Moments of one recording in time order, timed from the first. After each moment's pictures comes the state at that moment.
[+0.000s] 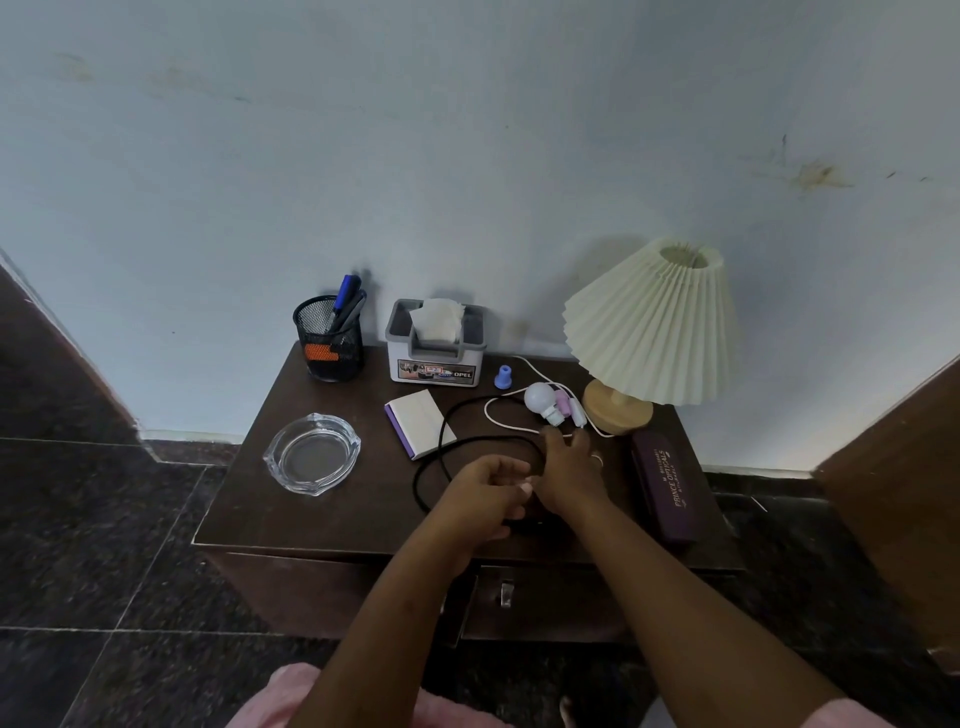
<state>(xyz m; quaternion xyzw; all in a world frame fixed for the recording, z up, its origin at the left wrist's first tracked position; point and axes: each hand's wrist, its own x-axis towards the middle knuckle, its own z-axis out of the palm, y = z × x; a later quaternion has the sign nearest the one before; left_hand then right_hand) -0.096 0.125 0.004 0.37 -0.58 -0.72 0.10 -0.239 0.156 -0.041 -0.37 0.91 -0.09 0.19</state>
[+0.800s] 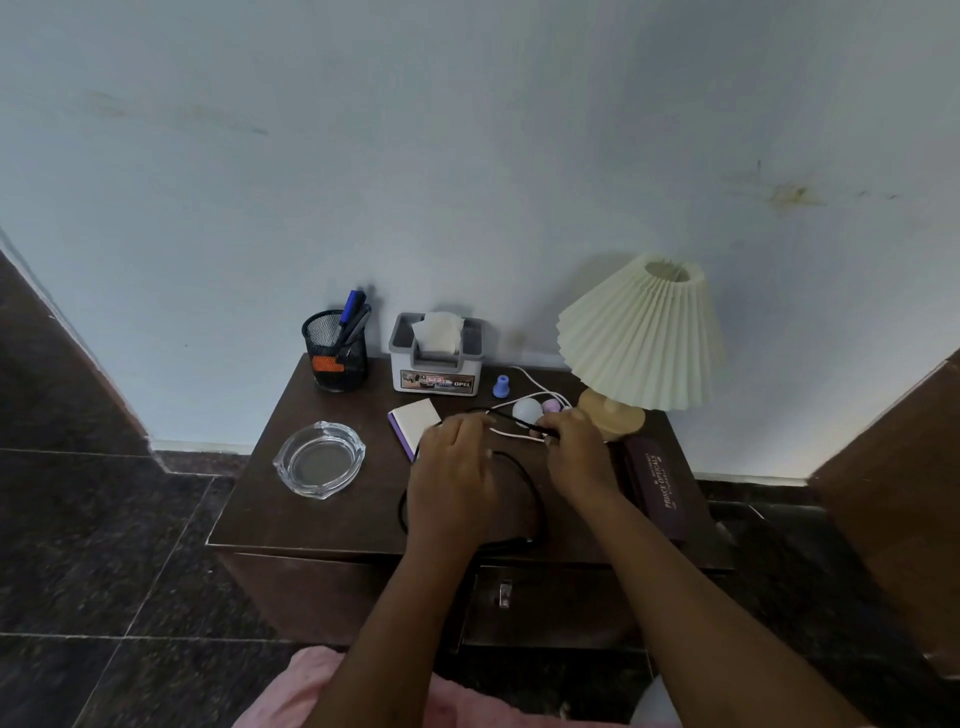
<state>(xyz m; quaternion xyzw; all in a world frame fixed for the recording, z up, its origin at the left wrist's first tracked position) -0.083 0.130 0.026 0.39 -0.84 -0.22 0.31 -0.241 0.164 -0.003 -0.43 0.85 -0.30 0.07</state>
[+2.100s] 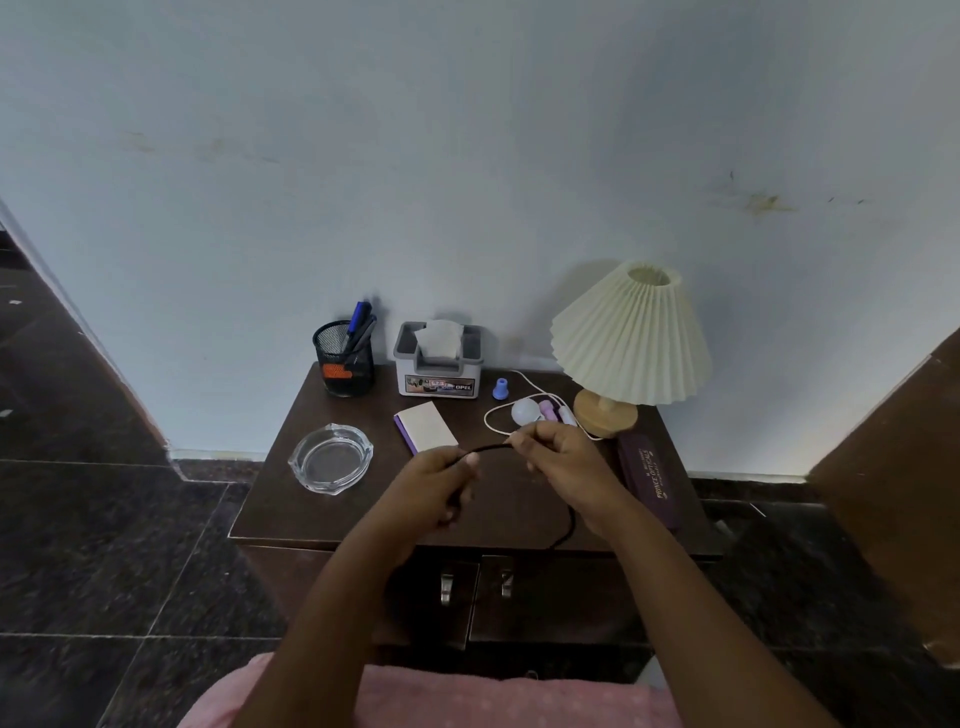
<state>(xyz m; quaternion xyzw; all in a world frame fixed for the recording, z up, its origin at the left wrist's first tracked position) -0.040 0.123 0.042 0.35 -0.64 -0.66 0.16 -0.192 0.209 0.052 -0.37 0.71 -0.50 0.34</state>
